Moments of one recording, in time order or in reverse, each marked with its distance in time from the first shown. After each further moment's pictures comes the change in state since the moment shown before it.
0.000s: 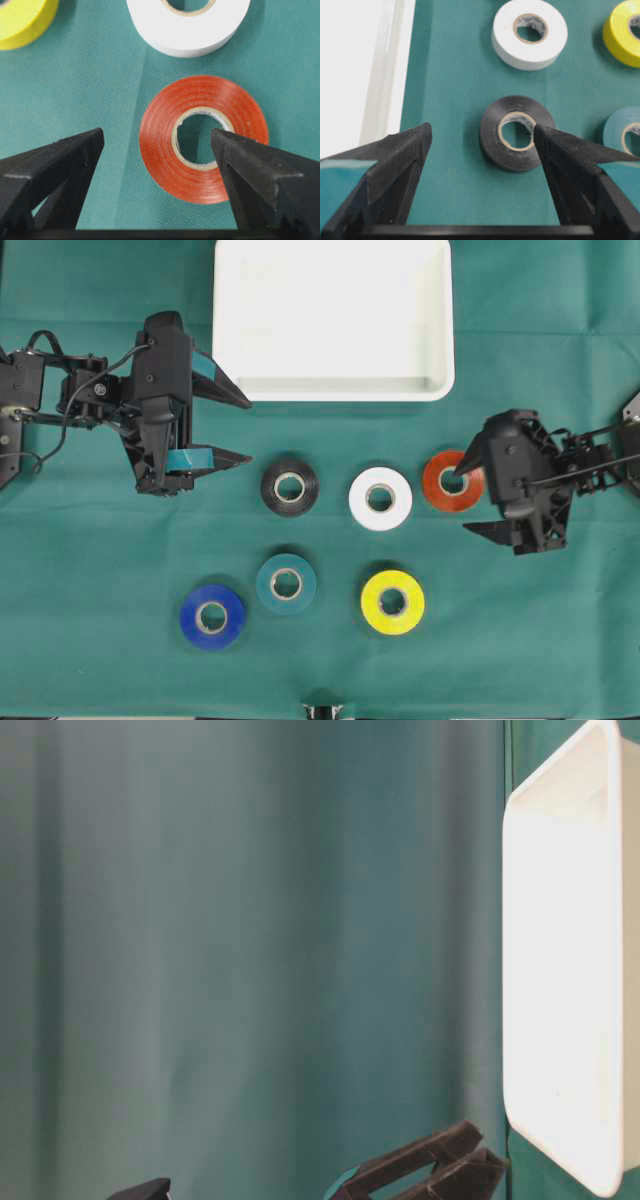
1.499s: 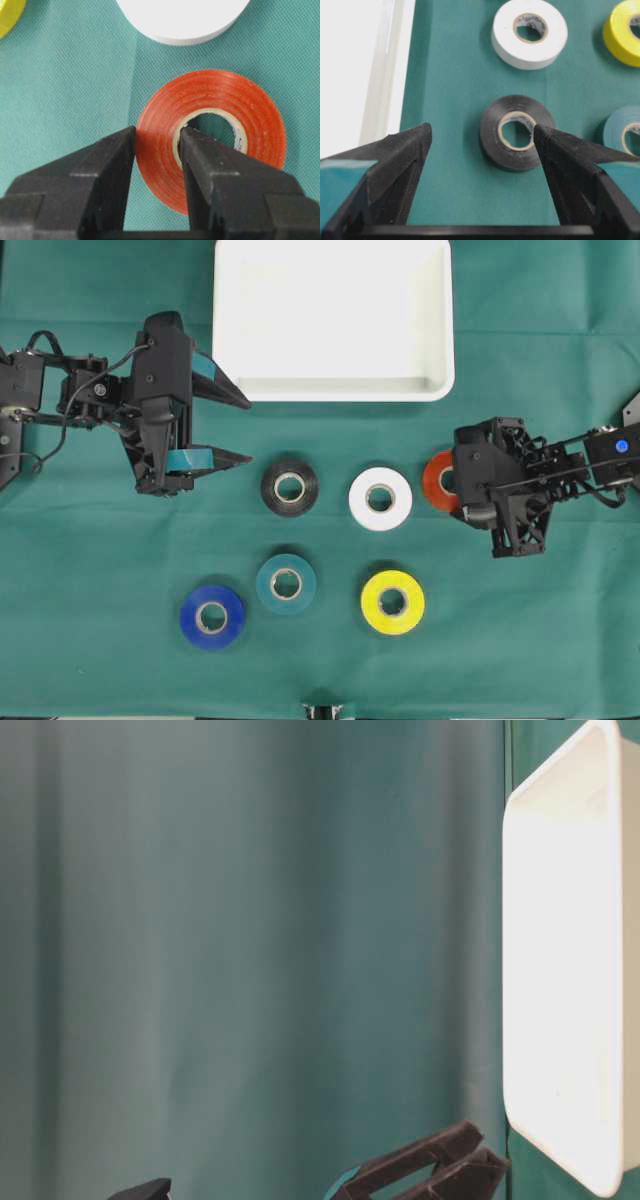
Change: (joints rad) left arm 0.000 0.002 0.000 0.000 -0.002 0.000; right arm 0.002 0.104 -0.061 0.000 0.043 0.061
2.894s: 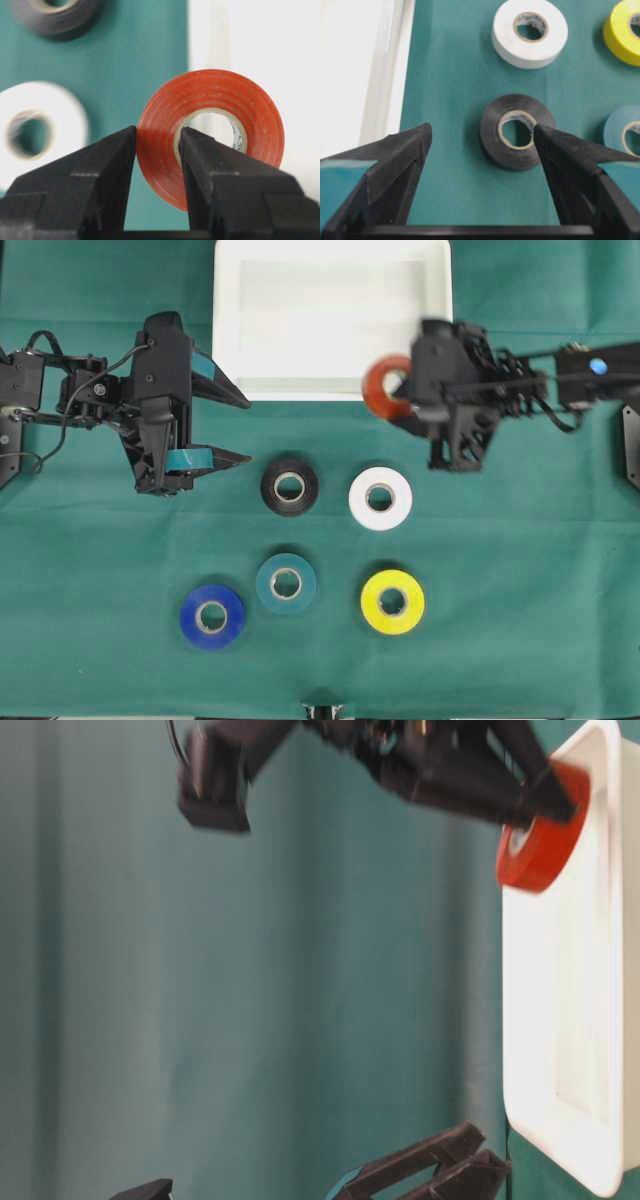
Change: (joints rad) left arm 0.000 0.000 0.002 0.000 0.000 0.000; right arm -0.295 -0.020 -0.232 -0.193 0.101 0.000
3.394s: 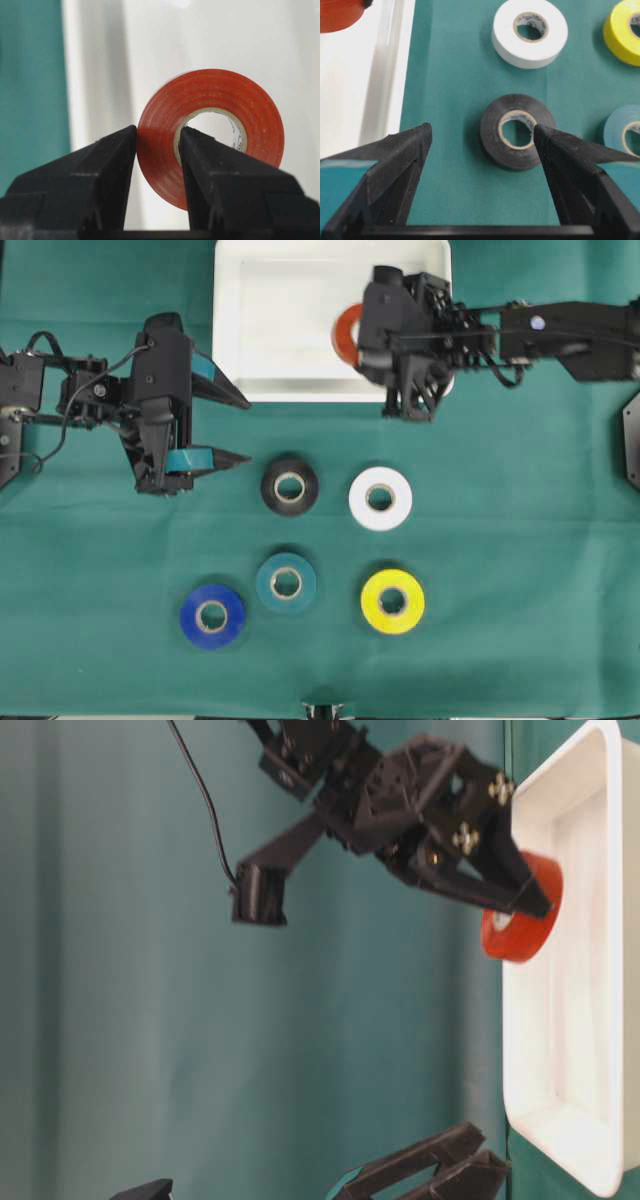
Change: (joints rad) left arm 0.000 0.000 0.000 0.000 0.002 -0.002; right arm -0.138 0.169 -0.156 -0.101 -0.002 -0.005
